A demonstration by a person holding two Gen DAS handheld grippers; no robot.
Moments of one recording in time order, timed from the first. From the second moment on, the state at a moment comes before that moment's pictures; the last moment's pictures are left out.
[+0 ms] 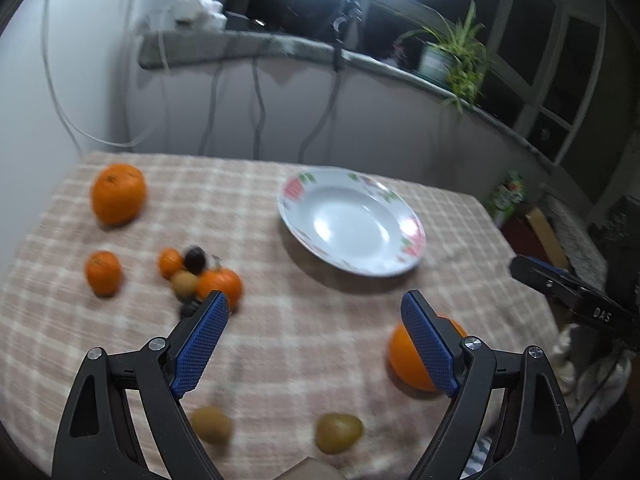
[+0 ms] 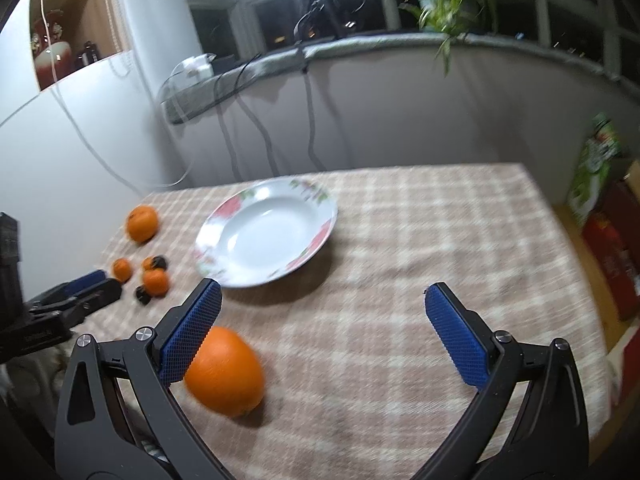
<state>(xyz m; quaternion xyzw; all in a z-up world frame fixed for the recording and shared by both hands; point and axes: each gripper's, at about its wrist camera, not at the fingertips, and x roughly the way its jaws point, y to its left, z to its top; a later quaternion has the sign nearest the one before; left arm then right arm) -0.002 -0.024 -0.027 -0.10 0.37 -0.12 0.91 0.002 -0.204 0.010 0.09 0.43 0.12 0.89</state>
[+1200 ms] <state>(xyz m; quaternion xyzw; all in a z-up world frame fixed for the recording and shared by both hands) -0.002 -0.093 -0.068 -0.10 0.48 -0.29 0.82 0.013 -0.158 -0.056 0.17 0.57 0.32 0.74</state>
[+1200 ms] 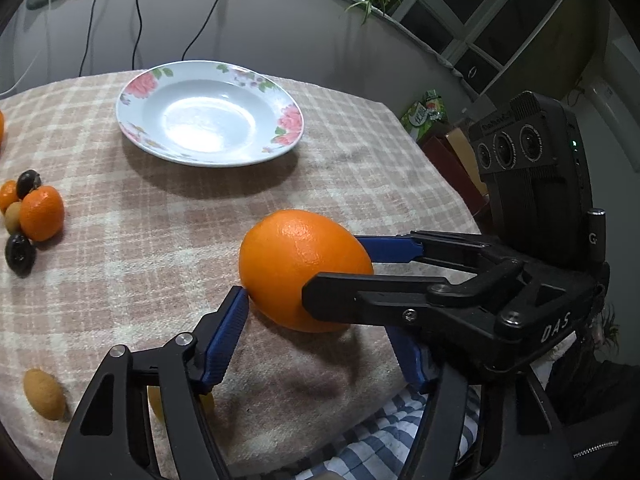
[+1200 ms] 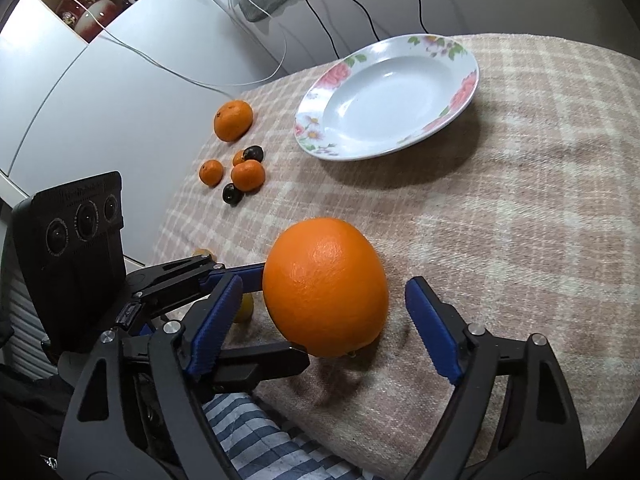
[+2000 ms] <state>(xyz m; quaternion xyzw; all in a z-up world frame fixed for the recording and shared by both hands) 0.003 -0.096 -0.064 -0.10 0.47 -0.30 0.83 0.023 -0.161 -0.060 0.19 0.58 0.32 0.73</state>
